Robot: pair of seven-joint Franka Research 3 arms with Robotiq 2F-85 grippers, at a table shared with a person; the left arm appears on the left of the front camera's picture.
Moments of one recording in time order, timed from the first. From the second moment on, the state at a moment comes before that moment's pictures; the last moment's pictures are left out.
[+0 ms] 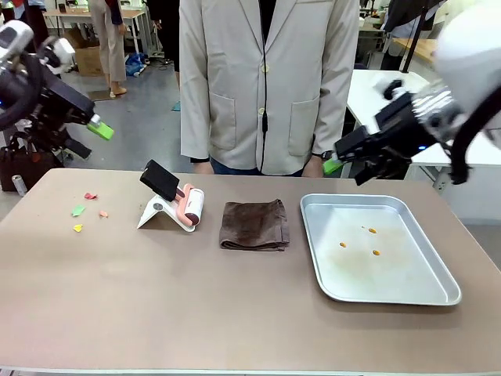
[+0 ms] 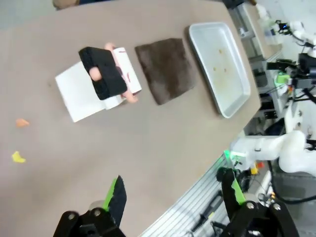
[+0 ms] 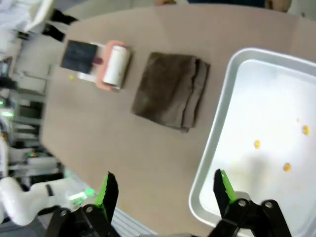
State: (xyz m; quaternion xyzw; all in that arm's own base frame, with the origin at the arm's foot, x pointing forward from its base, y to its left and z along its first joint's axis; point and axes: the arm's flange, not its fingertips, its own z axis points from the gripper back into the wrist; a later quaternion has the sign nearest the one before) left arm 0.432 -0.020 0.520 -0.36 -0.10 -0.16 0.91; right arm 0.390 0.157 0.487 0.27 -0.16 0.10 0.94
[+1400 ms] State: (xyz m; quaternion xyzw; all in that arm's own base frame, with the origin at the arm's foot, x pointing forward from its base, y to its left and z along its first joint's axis) left arm 0.476 -0.026 0.463 -0.36 -0.06 -0.14 0.92; right arm 0.439 0.255 0.414 0.14 -0.04 -0.04 0.99
